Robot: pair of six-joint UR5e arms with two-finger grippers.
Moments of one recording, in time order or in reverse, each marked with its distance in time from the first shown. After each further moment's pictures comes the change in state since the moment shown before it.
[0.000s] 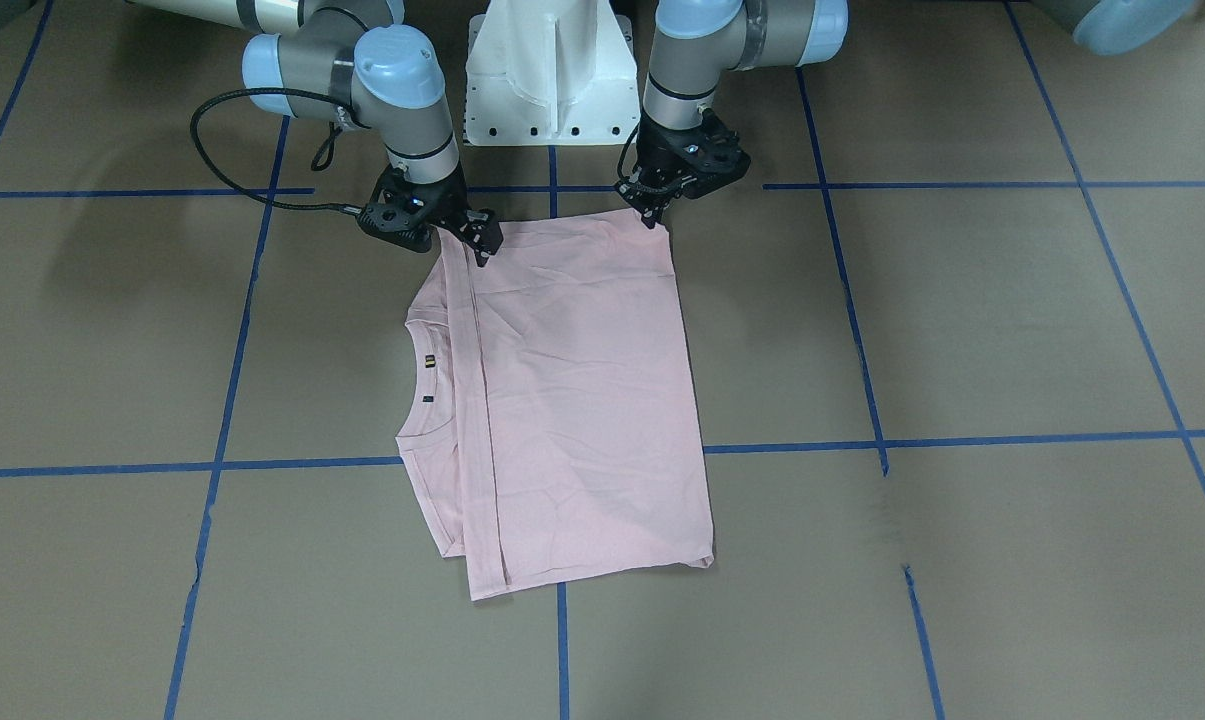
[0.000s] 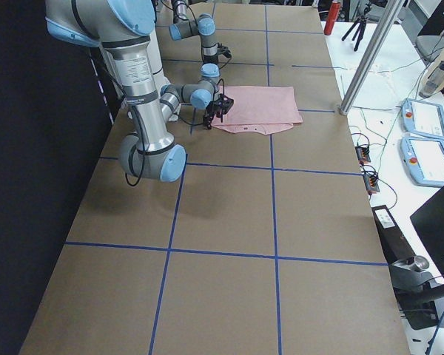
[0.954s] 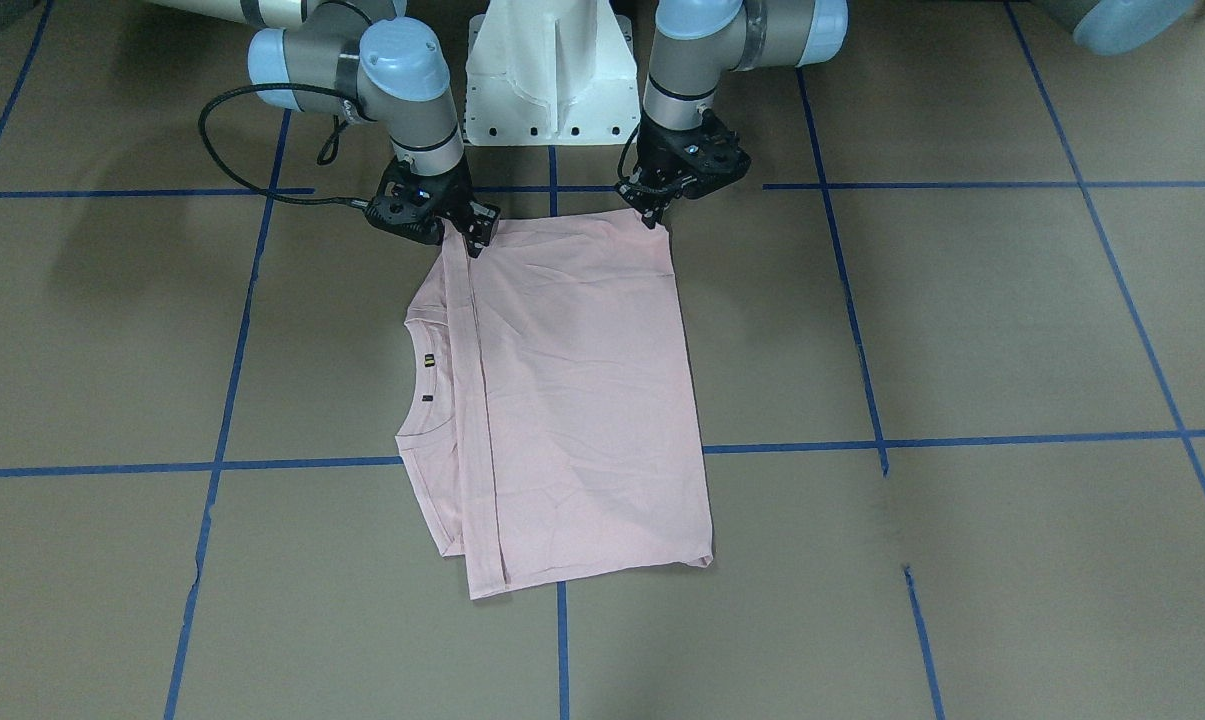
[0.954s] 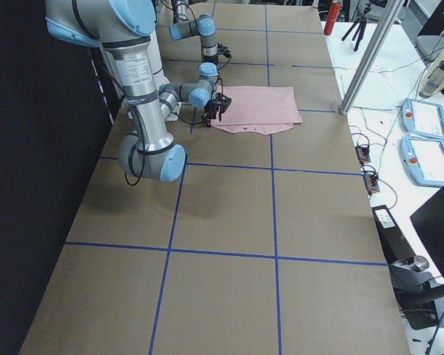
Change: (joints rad) left arm 0.001 0.000 0.001 0.001 0.000 0.000; right arm -0.011 0.001 0.010 -0.002 0.005 -0.009
